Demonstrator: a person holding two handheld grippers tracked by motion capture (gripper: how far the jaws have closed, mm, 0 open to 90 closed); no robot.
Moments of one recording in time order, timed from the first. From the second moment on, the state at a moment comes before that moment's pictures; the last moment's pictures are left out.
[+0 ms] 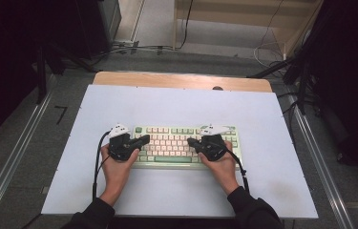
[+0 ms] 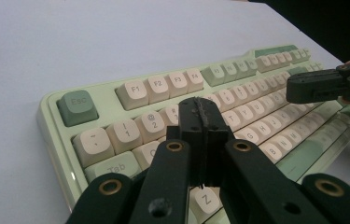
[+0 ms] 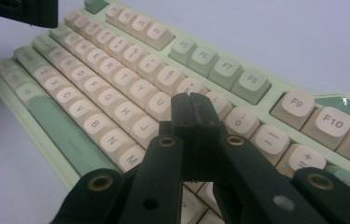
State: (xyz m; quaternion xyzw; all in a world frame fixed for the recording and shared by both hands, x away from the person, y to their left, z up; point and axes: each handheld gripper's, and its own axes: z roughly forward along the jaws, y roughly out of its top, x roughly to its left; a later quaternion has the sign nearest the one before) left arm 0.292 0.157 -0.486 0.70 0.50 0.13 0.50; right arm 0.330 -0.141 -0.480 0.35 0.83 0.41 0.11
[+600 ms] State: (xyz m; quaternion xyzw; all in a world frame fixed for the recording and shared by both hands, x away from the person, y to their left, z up) left arm 0.291 0.158 -0.486 0.70 0.50 0.13 0.50; right arm 0.316 -0.136 -0.482 0.33 0.84 0.42 0.09
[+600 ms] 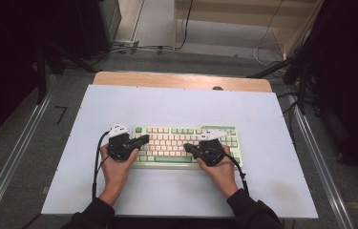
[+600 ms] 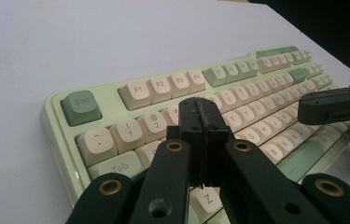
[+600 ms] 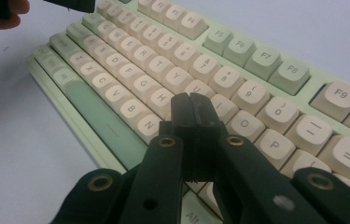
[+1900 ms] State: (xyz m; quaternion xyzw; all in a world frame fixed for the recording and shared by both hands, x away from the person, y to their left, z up) left arm 0.290 0.158 -0.485 0.69 0.50 0.13 0.50; right arm 0.313 -0.144 -0.478 0.33 0.83 0.43 0.09
